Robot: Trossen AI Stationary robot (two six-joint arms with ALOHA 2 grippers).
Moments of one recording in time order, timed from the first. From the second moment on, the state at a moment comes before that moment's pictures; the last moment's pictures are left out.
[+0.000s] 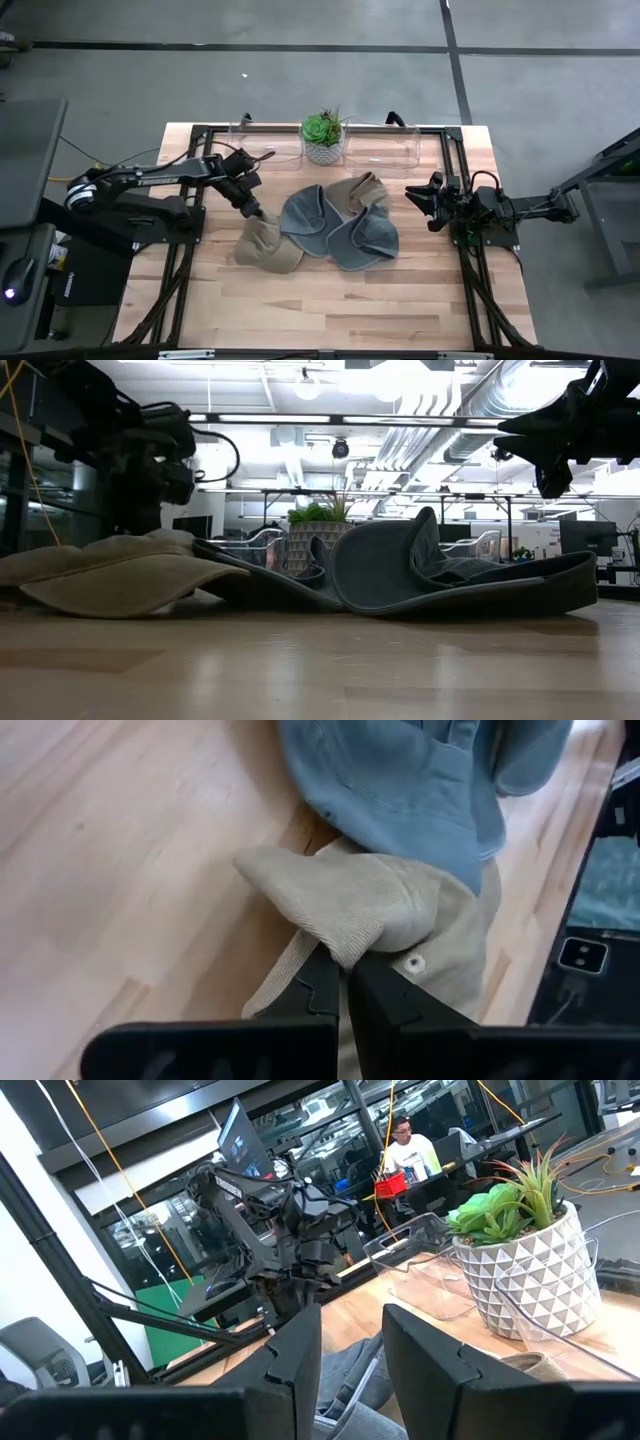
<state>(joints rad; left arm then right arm) 0.49 1.10 0.53 -0.50 0.57 -0.41 0.11 0.02 0.01 0.15 0.37 0.41</state>
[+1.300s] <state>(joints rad) 0.48 0.66 0.53 -0.84 0.30 -1.17 0.11 0.02 0.01 0.15 0.37 0.41</state>
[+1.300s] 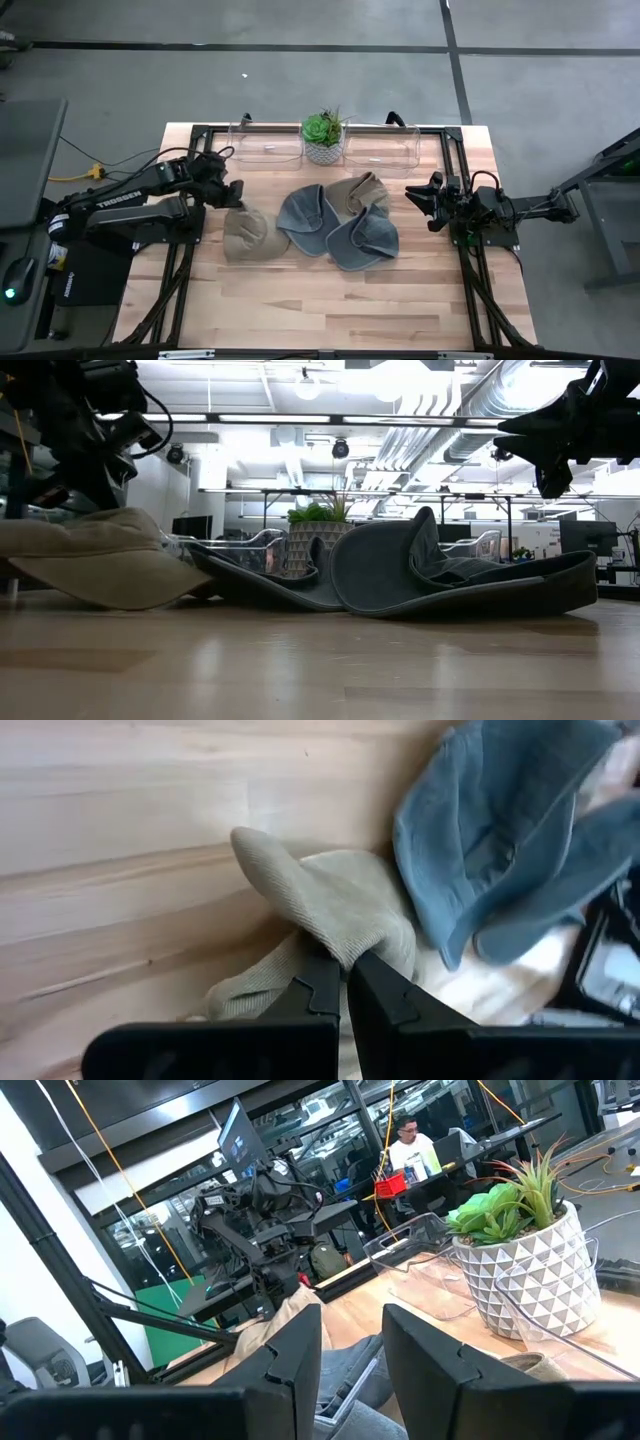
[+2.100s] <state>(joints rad) 0.48 0.66 0.80 -0.84 0.38 -1.18 0.10 0.02 0.01 0.15 0.37 0.41</state>
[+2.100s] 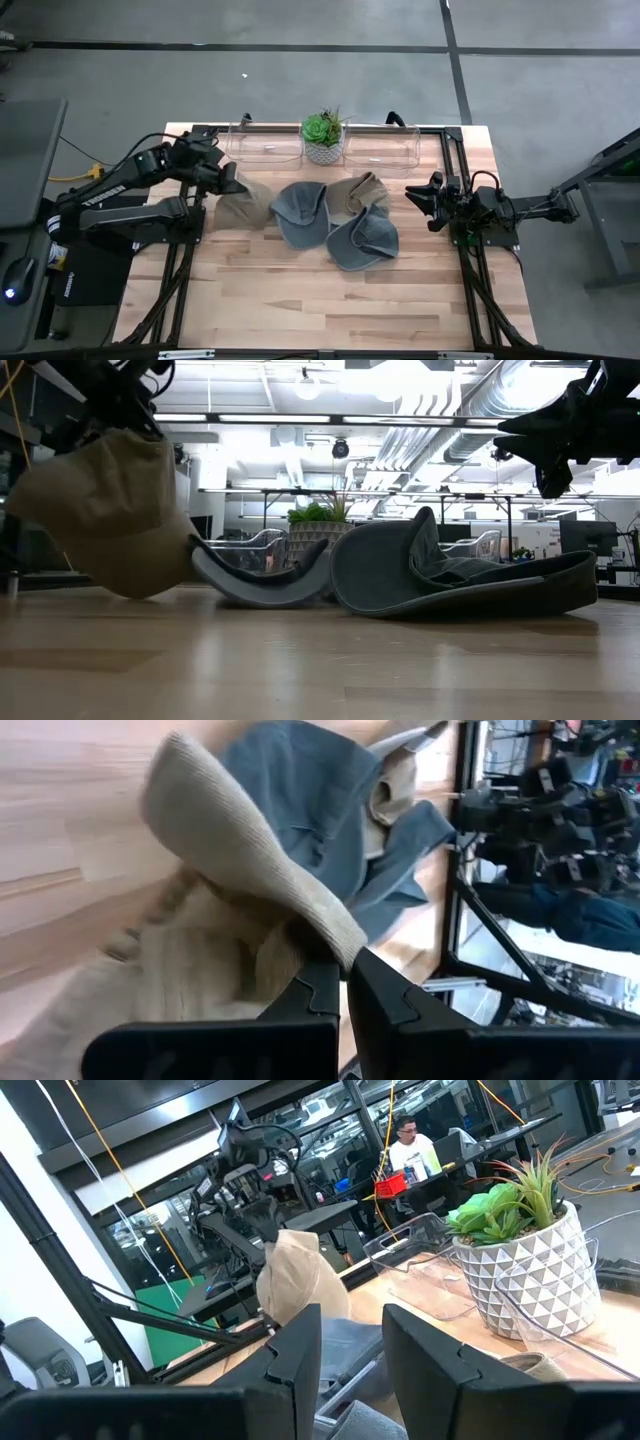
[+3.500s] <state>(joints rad) 0.48 0.66 0.81 -0.80 0.41 -1.29 0.11 0.05 0.01 0.15 0.39 0.62</state>
